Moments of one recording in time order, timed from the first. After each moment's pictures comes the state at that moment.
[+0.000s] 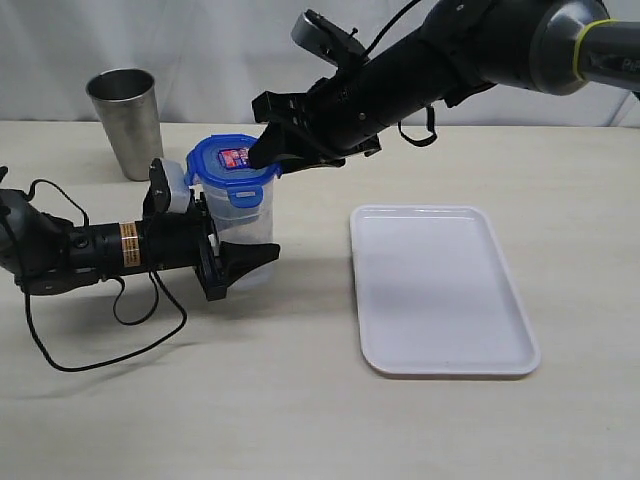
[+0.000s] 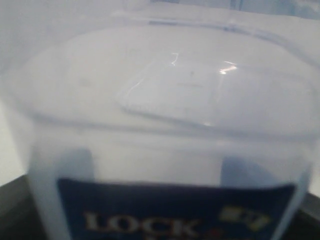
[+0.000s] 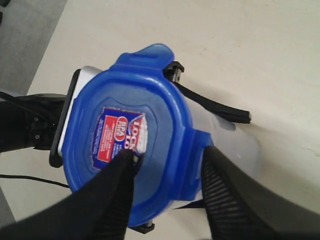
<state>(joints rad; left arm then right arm) -0.16 2.35 -1.06 1.14 -1.21 -0.36 0.42 2.10 -1.65 0.86 0.89 -0.45</state>
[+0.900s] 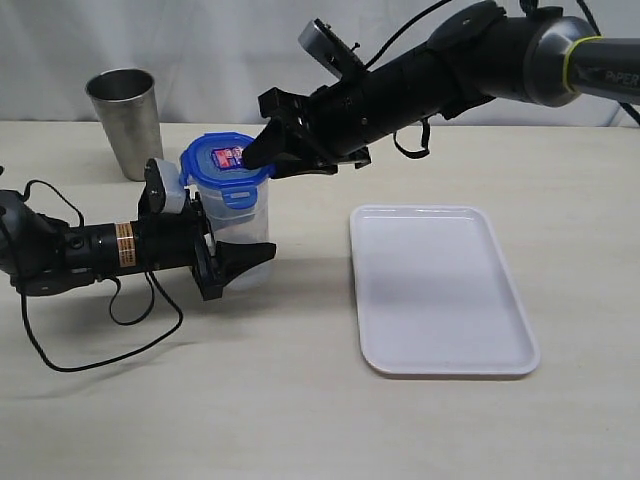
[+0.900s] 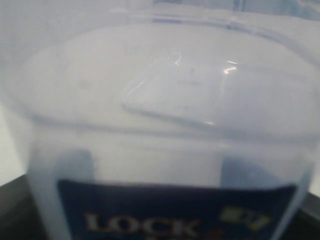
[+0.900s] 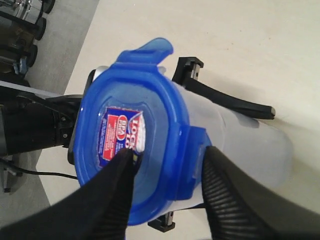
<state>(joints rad) -0.15 2.36 -1.05 1.14 -1.22 -0.36 0.39 2.15 -1.66 1.01 0.96 -0.54</state>
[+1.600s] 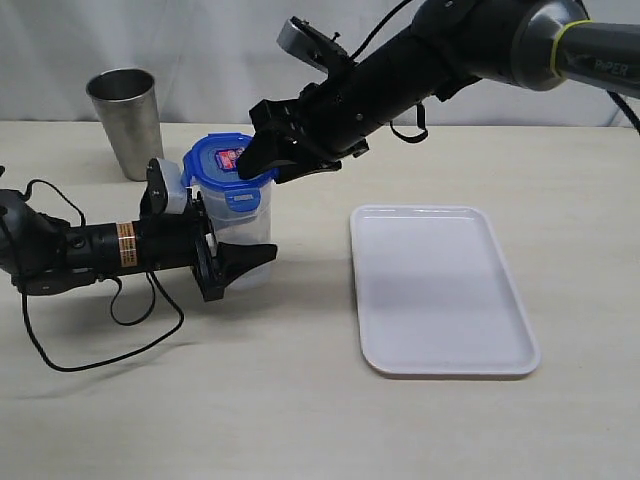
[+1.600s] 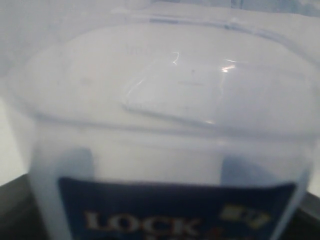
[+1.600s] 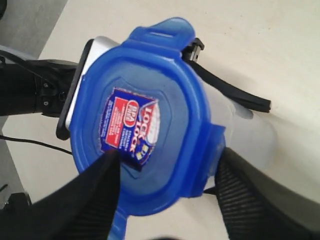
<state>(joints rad) -0.15 2.36 -1.05 1.15 -1.22 -0.35 0.41 2.15 -1.76 0.84 1.04 -0.51</state>
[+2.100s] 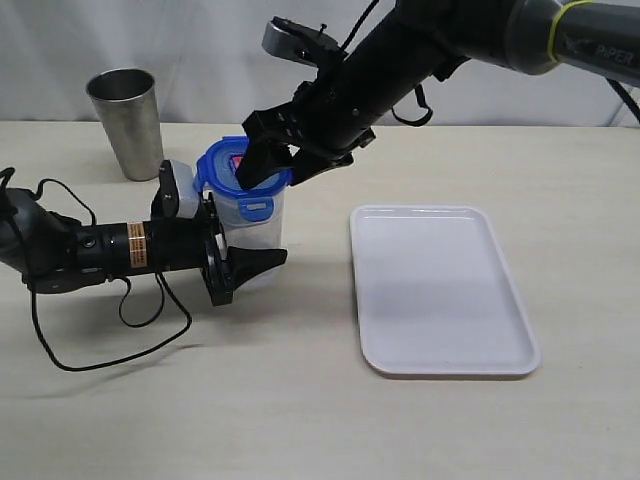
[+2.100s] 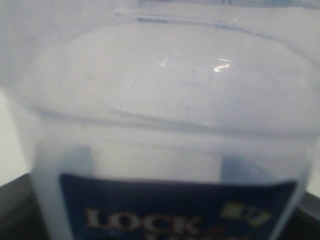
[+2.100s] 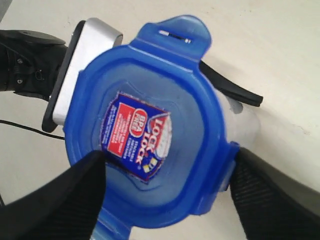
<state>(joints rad) -0.17 2.36 -1.06 1.15 -1.21 -0.32 0.45 2.11 -1.80 0.63 1.07 -0.40</state>
